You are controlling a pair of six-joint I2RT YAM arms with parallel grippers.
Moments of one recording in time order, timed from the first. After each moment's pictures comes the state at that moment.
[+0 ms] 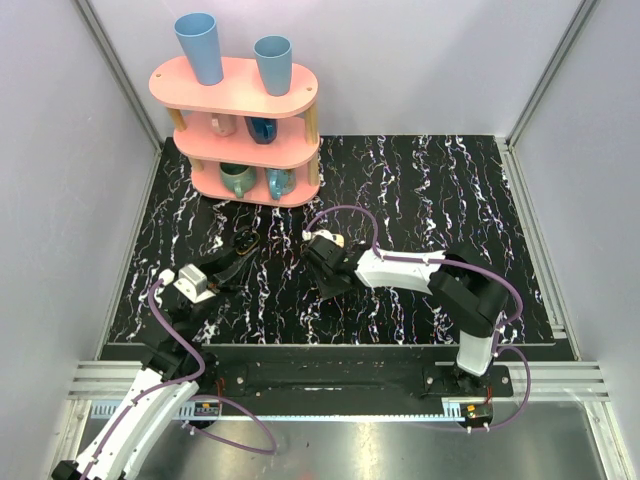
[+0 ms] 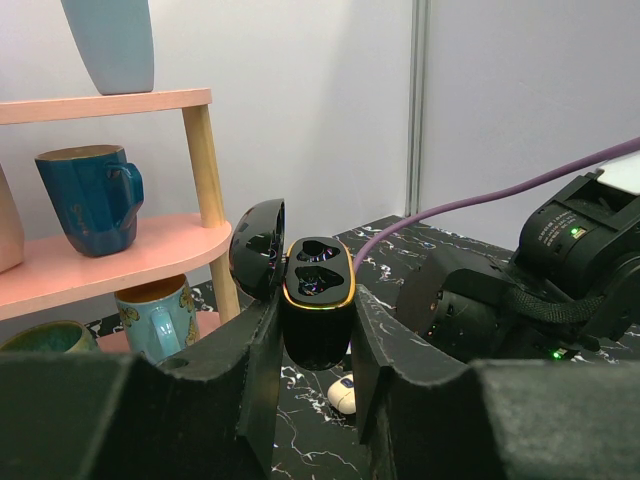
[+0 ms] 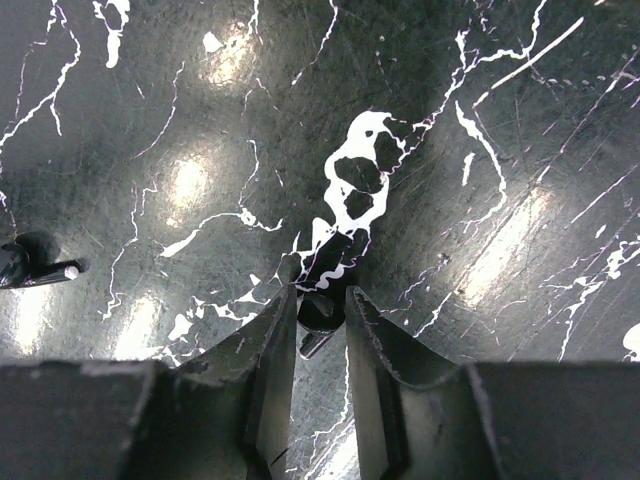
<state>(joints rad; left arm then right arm) -0.46 0.16 0.18 0.44 0.21 -0.05 0.98 1.85 1.14 -0.38 0.14 0.50</state>
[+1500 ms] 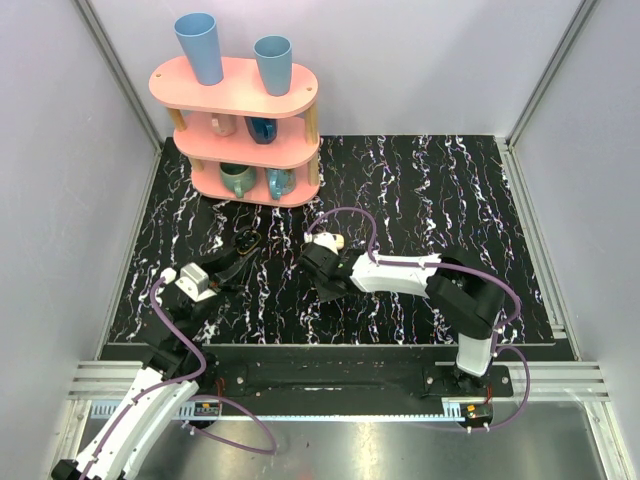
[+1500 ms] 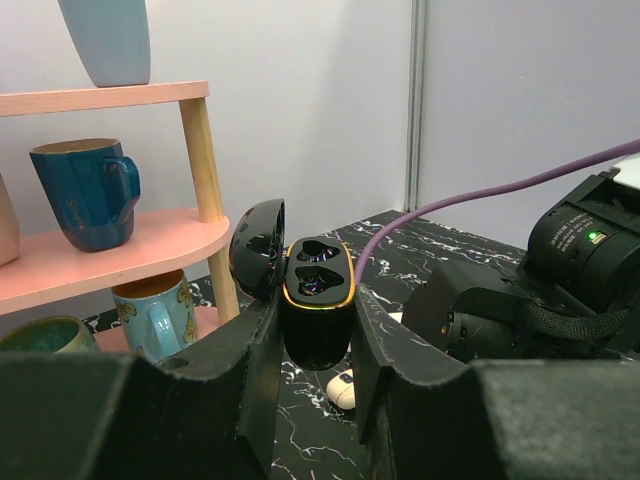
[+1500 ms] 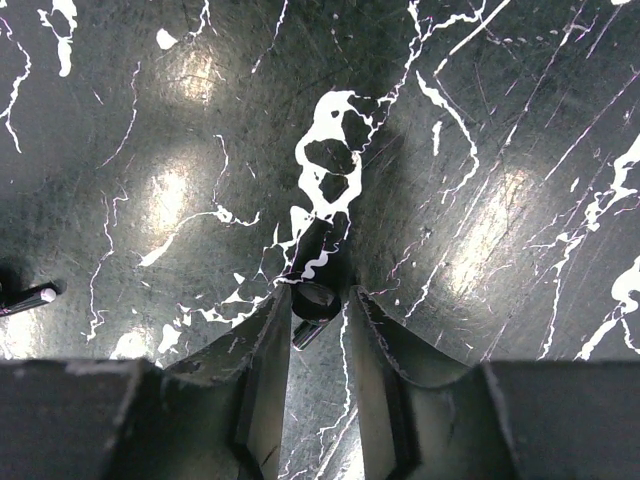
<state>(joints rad) -0.46 0.17 0.18 0.44 0.22 -0.05 1.03 1.86 1.16 -0.44 0.28 0.60</state>
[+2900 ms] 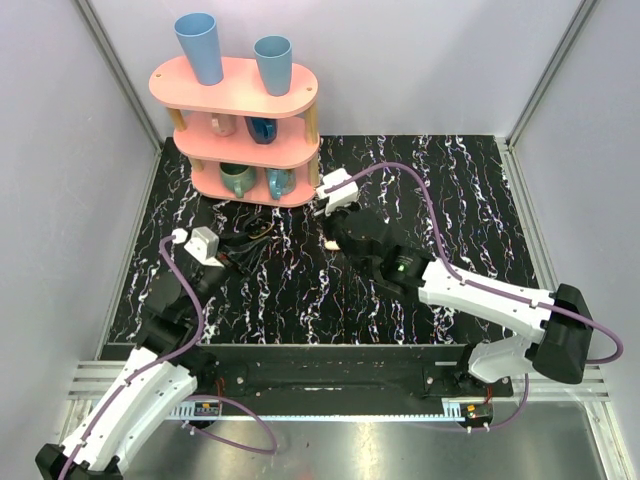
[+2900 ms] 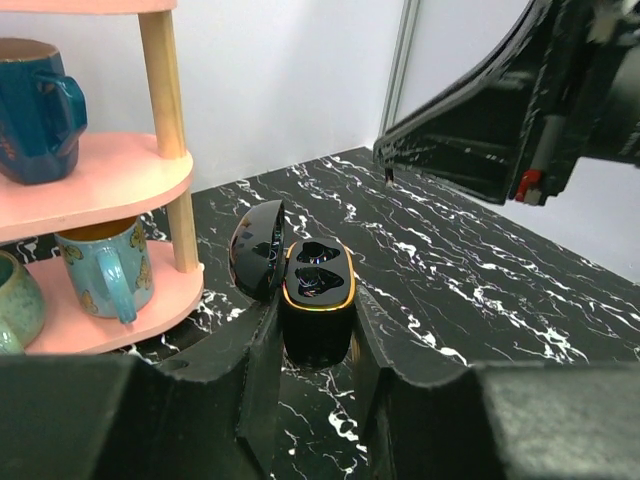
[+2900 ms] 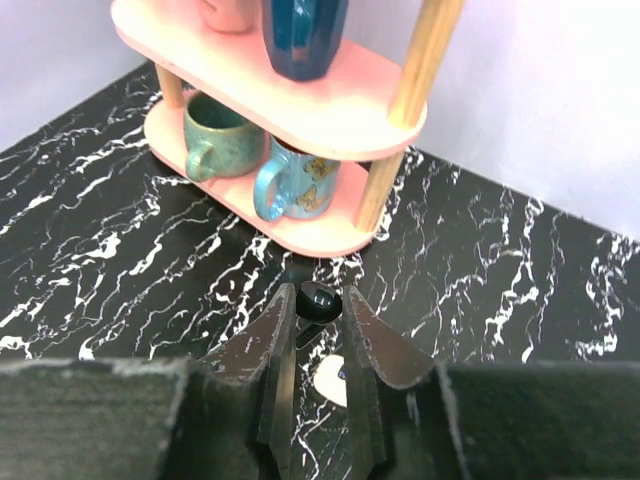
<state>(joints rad) -0.46 0.42 0.40 0.26 0.23 -0.16 1.05 1.36 1.12 0.14 0.61 -0.03</state>
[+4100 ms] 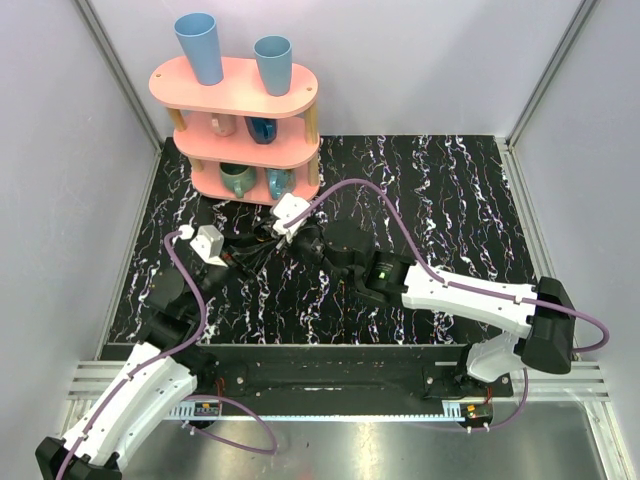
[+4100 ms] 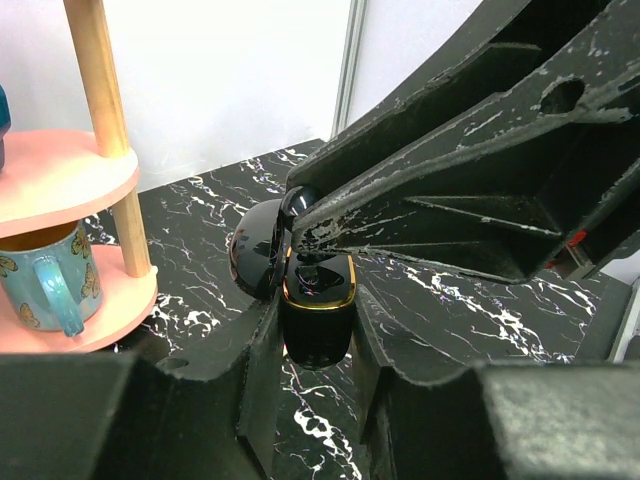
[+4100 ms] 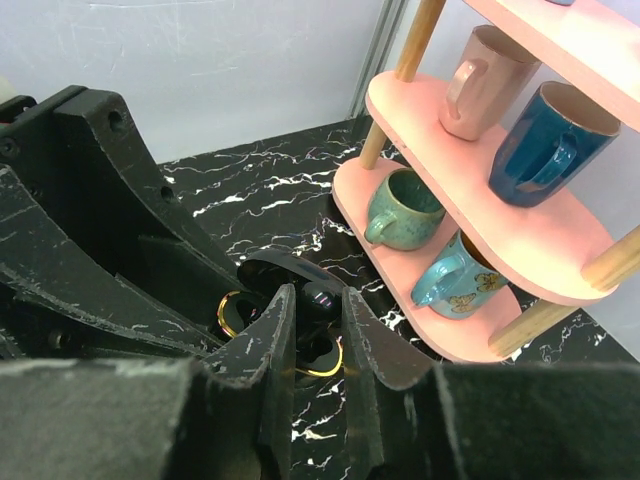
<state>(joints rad) -0.46 0.47 0.41 0.30 0.33 -0.21 1.18 1.45 1.22 0.24 0.24 -0.23</state>
